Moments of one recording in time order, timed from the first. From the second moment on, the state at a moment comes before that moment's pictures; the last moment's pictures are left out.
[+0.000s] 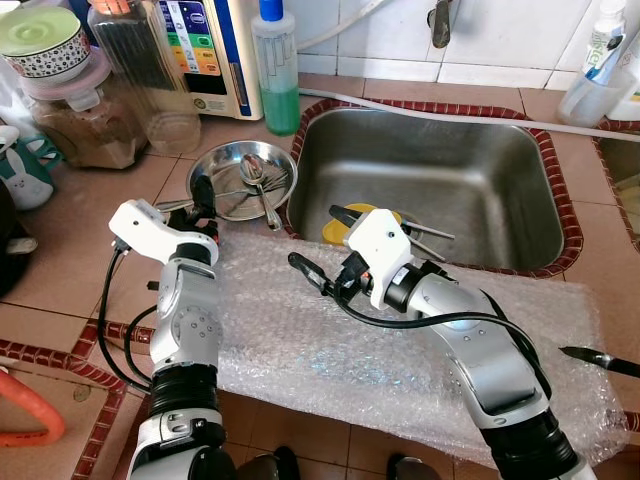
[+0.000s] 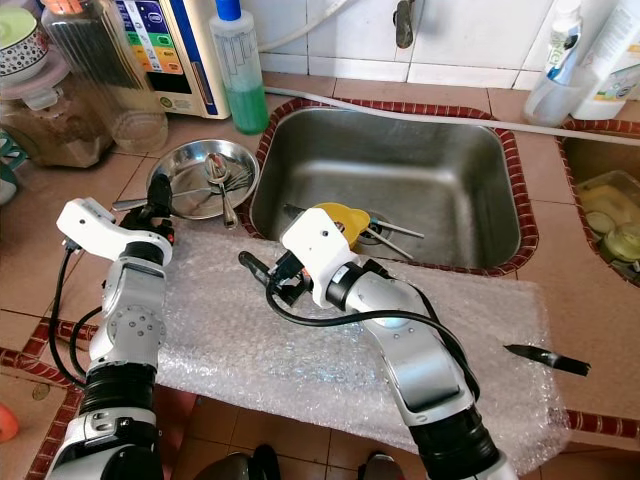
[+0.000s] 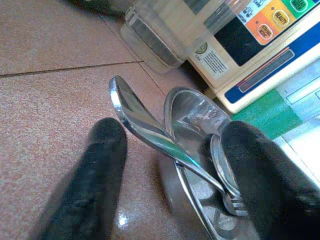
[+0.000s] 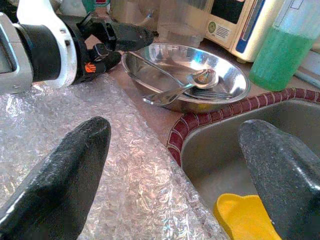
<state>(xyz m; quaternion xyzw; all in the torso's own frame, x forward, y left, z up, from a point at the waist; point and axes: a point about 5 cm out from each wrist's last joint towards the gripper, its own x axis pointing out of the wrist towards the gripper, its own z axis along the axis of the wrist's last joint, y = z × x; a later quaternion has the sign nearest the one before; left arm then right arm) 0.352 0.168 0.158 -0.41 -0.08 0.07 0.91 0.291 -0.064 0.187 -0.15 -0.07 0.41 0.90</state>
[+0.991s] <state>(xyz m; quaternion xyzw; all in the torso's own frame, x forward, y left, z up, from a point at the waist) 0.344 0.198 0.178 -0.40 -0.13 0.11 0.90 0.312 -0.074 0.187 -0.15 -0.07 0.37 0.92</state>
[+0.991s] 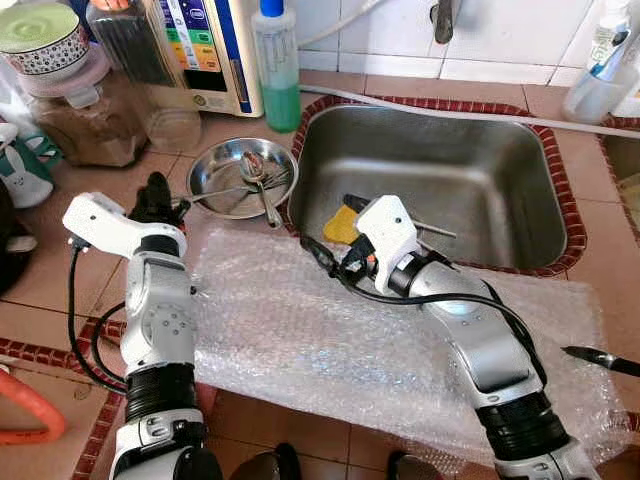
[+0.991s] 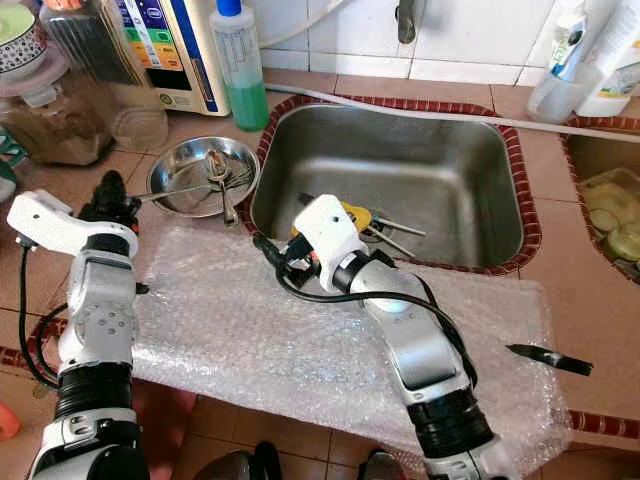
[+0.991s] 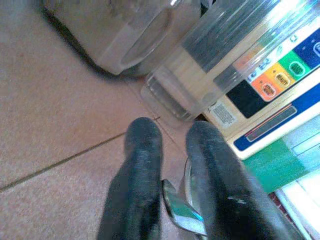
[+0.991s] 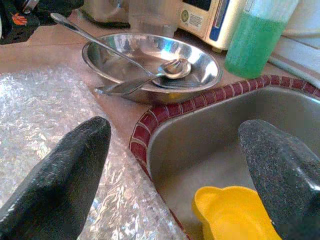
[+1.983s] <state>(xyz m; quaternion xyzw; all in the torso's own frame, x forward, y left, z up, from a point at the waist) 0.326 0.216 0.200 -0.39 -0.16 0.12 0.90 0.319 -0.078 0.188 -0.15 -0.07 0.36 0.92</state>
